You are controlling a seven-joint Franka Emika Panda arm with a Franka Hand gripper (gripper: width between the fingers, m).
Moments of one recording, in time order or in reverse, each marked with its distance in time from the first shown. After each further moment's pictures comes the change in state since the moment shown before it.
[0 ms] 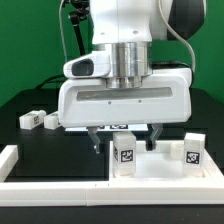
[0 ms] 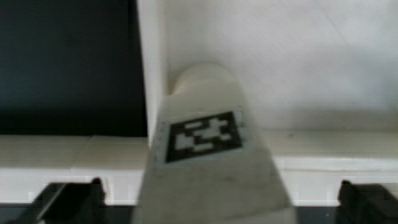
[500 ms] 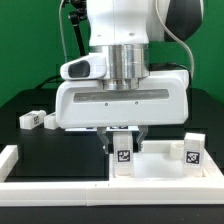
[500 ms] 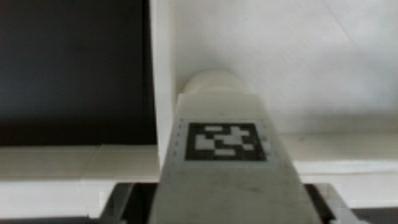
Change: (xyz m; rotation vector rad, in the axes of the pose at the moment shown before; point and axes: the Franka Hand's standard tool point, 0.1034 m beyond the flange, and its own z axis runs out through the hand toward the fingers) arm -0.001 -0.002 0.002 0.002 -0.002 0.200
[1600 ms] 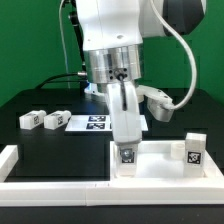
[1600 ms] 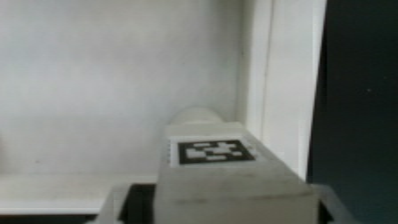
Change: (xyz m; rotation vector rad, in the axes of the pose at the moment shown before) arm -0.001 -0.005 0.002 0.026 -0.099 1.492
